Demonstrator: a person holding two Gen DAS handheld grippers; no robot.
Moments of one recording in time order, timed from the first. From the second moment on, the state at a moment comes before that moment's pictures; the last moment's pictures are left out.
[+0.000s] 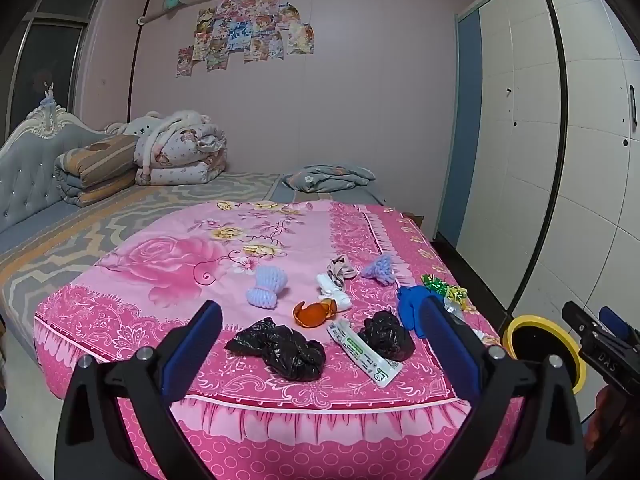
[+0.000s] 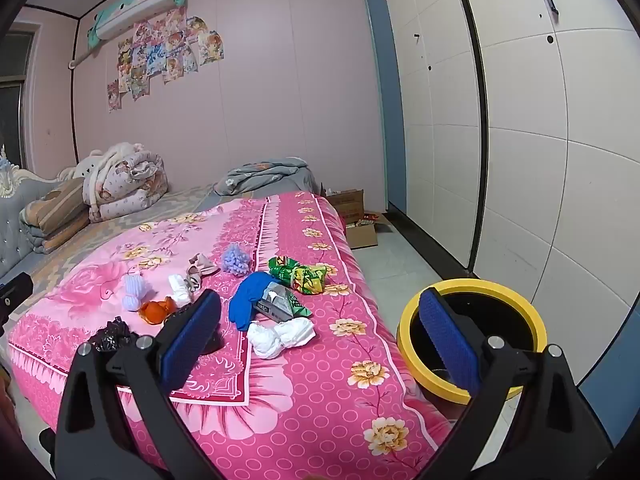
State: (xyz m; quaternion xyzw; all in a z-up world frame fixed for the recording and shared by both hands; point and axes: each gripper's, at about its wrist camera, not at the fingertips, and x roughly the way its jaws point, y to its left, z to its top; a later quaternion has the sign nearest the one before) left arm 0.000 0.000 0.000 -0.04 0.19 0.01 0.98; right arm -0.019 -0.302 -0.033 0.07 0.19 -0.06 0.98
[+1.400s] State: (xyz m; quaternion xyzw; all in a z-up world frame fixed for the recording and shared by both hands) left arm 0.000 0.006 -0.005 -0.04 0.20 0.01 0.98; right arm -0.014 -0.303 -0.040 0.07 0.19 -0.06 0.98
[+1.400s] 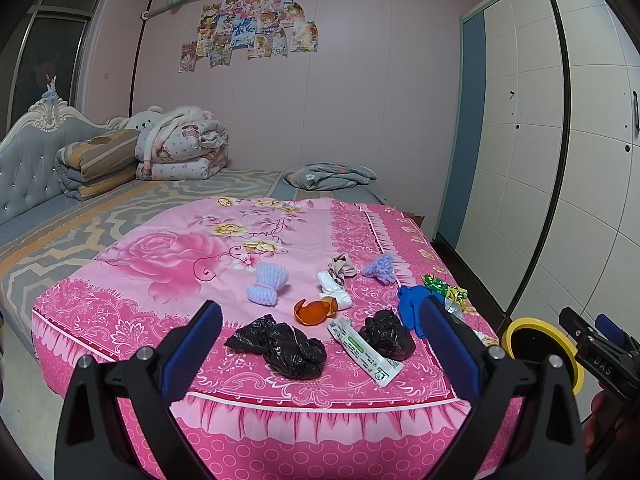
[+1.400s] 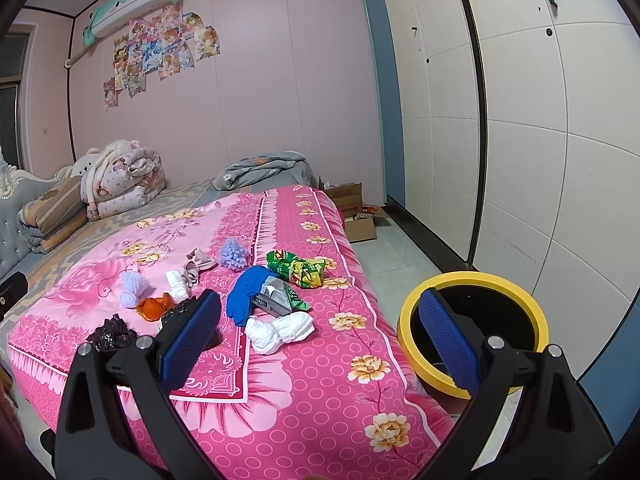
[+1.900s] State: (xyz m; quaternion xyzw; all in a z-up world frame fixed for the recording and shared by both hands) left arm 0.001 0.003 -0.005 -0.05 0.20 0.00 0.98; right arm -0.013 -0.302 -0.043 0.07 0.20 -0.06 0.98
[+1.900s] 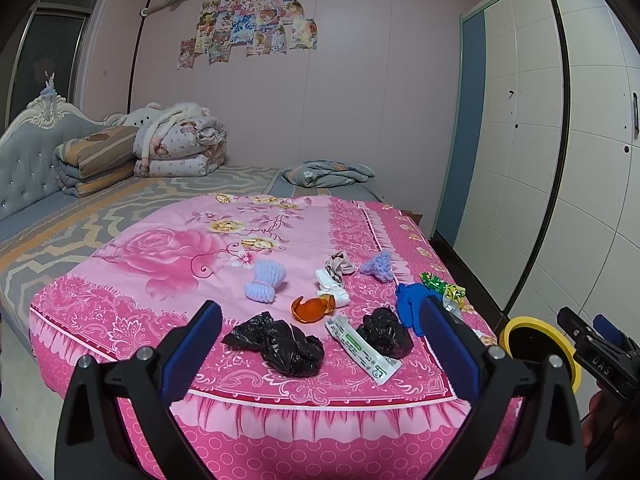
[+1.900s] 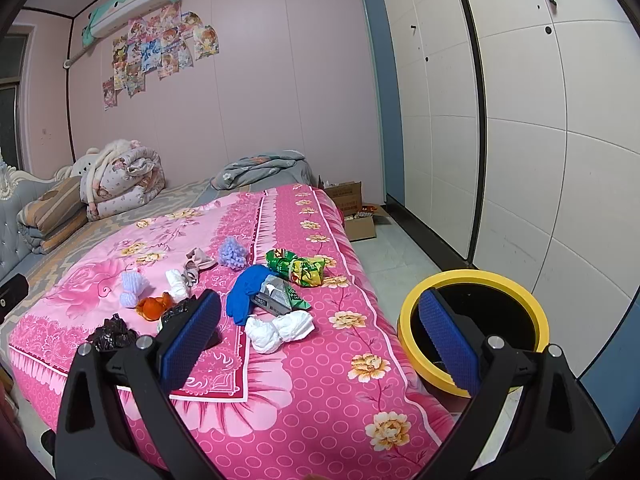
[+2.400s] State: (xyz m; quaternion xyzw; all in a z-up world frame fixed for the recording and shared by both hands) left arm 0.000 0.002 -0.004 -0.05 0.20 0.00 0.98; right arm -0.013 -0.303 -0.043 0.07 0.20 -0.06 0.98
